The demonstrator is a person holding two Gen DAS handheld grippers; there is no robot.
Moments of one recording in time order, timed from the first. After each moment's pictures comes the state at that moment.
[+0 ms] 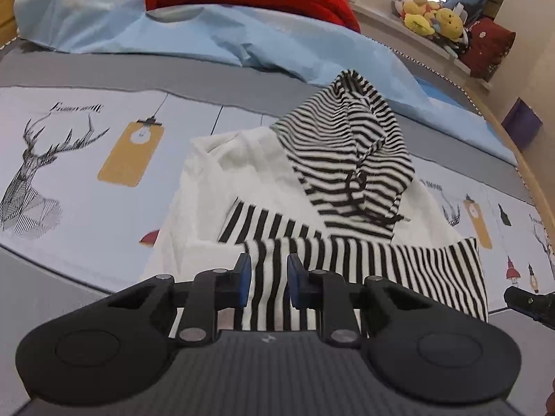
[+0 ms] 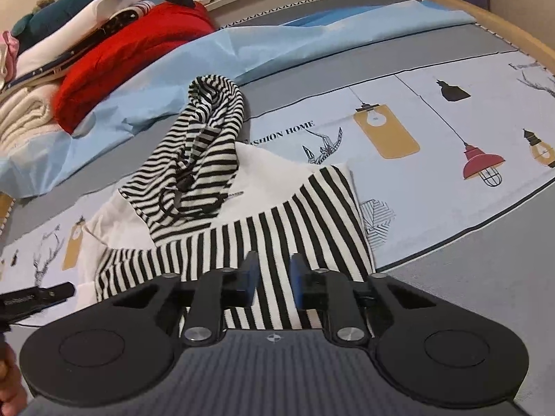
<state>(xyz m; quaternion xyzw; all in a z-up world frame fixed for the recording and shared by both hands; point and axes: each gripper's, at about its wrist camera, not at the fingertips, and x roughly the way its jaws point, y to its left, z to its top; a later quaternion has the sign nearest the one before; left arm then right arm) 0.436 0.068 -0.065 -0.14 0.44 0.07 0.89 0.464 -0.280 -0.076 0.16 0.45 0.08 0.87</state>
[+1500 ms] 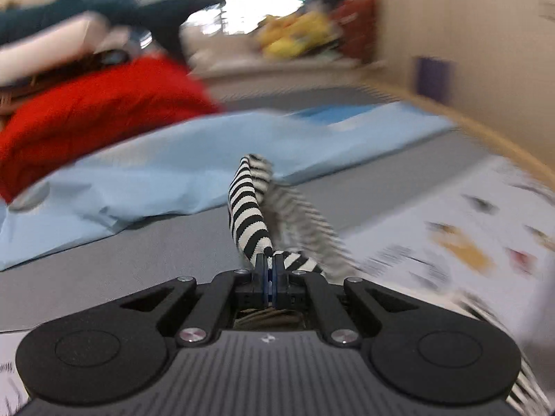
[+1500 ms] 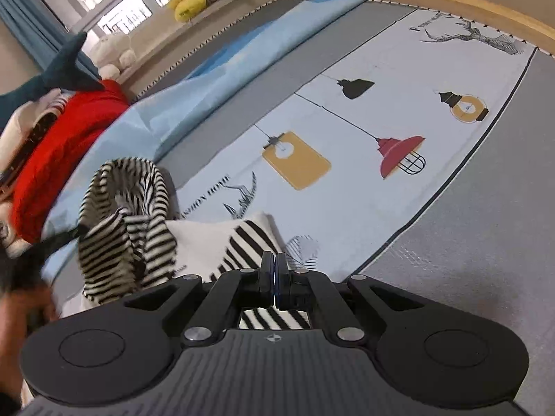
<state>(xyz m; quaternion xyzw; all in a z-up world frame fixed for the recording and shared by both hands) 0.577 0.002 -0.040 0.07 0.31 -0.12 0.94 0.469 -0.354 -0.074 0.29 0.42 -0.05 0.86</state>
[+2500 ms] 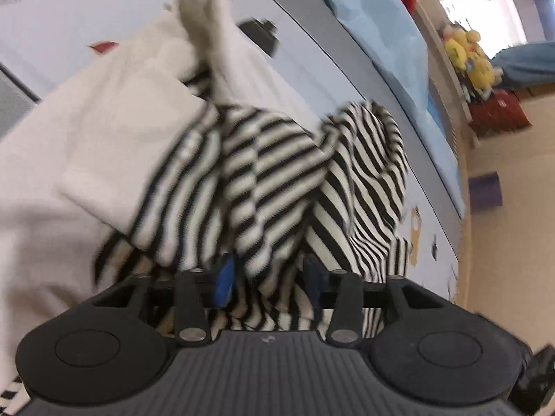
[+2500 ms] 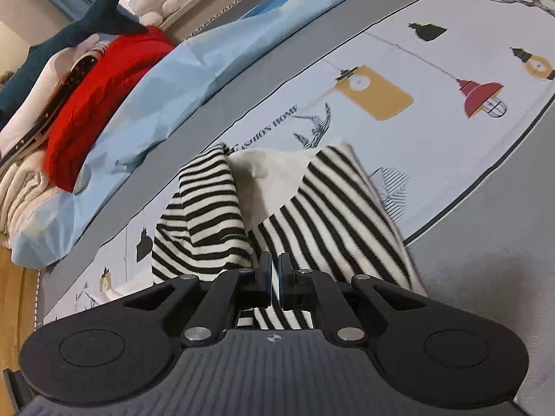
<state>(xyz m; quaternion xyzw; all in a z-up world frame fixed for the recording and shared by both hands) 0.444 0.074 -0.153 -0.41 0.50 0.01 0.76 0.480 -0.286 -0.092 0.30 0.47 0.05 0.83</state>
